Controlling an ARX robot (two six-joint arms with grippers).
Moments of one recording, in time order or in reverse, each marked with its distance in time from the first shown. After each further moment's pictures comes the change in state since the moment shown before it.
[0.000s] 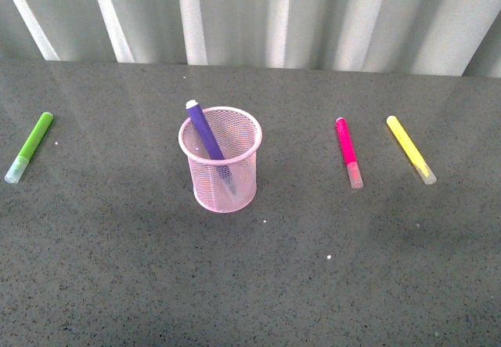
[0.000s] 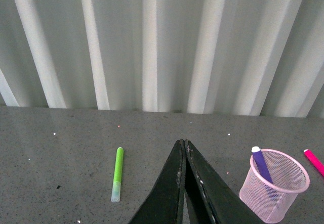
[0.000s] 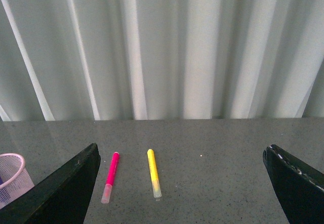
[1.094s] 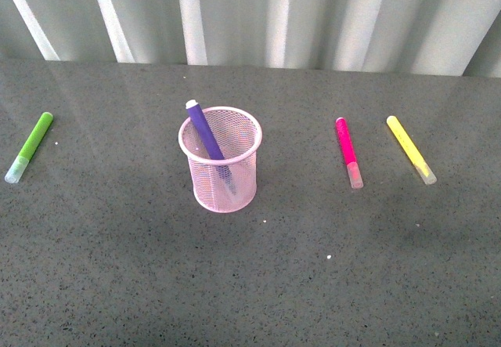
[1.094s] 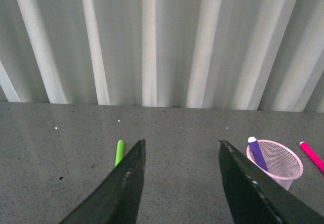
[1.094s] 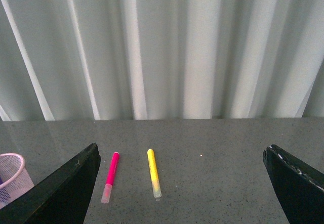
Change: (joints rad) left arm 0.000 -0.266 0.000 -0.272 0.002 0.000; right arm 0.000 0.000 0.000 0.000 0.000 0.000
